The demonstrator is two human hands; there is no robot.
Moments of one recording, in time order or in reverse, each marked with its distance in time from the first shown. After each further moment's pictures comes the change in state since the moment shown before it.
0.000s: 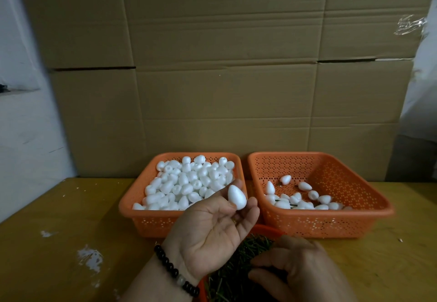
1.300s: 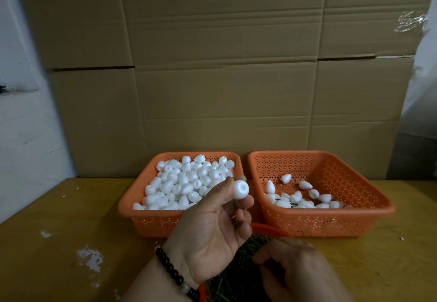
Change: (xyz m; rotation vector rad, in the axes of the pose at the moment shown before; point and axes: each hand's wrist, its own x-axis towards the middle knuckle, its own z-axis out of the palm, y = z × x) left_hand -0.003 -0.002 0.002 0.227 0.019 0.037; right_hand -0.002 0.005 0.013 0.061 0.132 -0.072
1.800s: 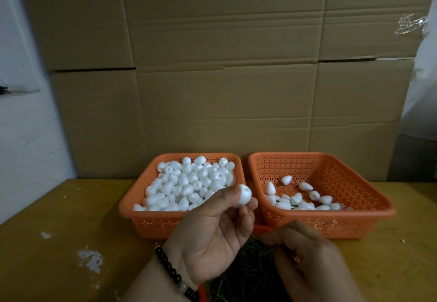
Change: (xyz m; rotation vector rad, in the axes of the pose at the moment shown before) left_hand -0.002 0.002 0.003 -0.111 -0.016 -0.015; right_hand 0.001 0.006 -0.005 0.153 0.199 0.103
